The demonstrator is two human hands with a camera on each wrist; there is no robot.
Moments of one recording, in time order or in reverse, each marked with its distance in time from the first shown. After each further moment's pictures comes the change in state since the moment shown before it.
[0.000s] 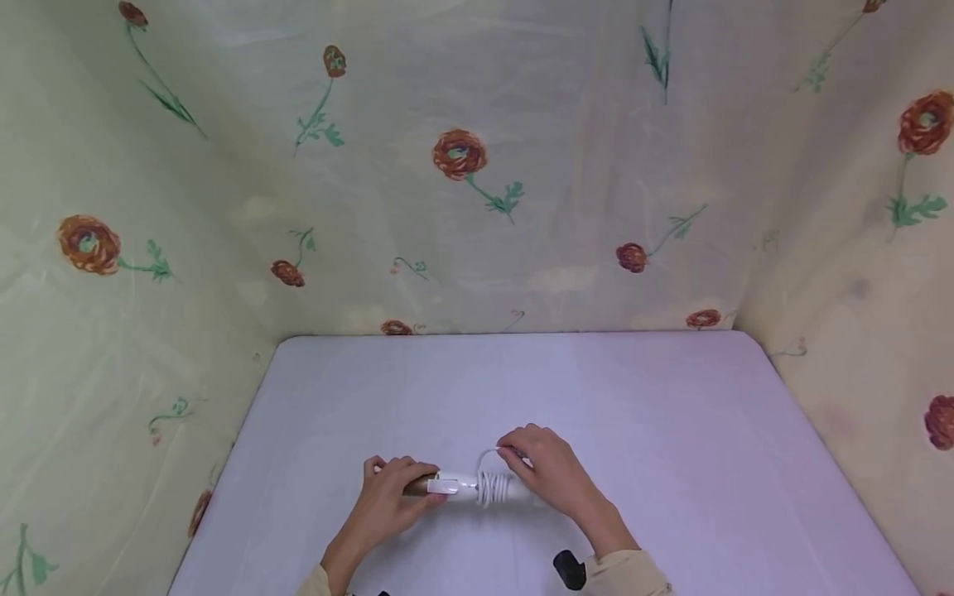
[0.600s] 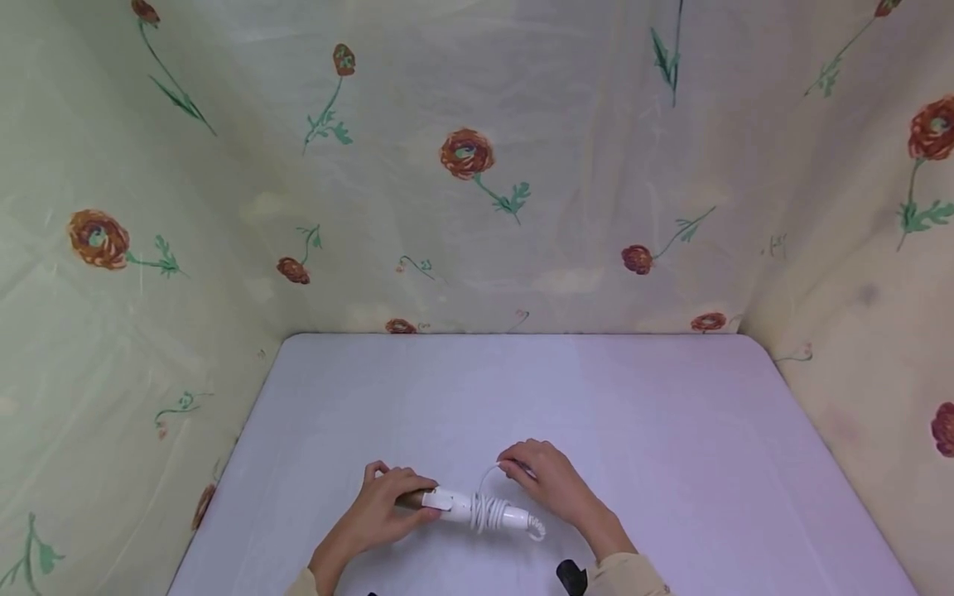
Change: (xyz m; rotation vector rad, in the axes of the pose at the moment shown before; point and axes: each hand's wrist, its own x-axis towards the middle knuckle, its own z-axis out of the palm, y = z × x) left_hand -0.012 -0.015 -0.009 -0.114 -0.105 0.116; right_hand -0.013 0.014 0.020 0.124 -0.124 0.025
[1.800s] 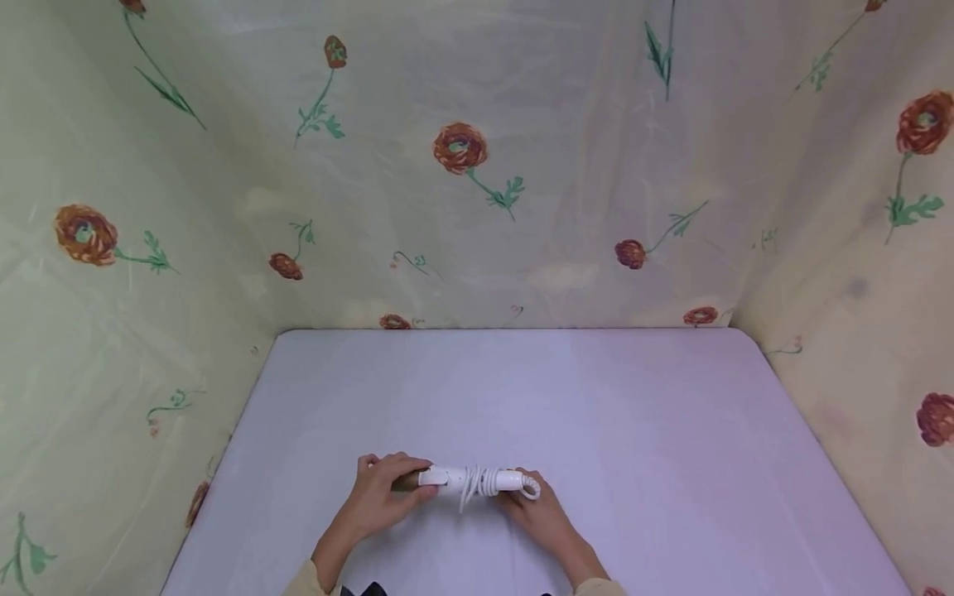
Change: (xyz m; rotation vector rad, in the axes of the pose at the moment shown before) left_hand 0.009 0.008 0.001 0.011 0.098 -0.103; right_hand -0.044 -0.001 0.058 -0.102 0.116 0.127
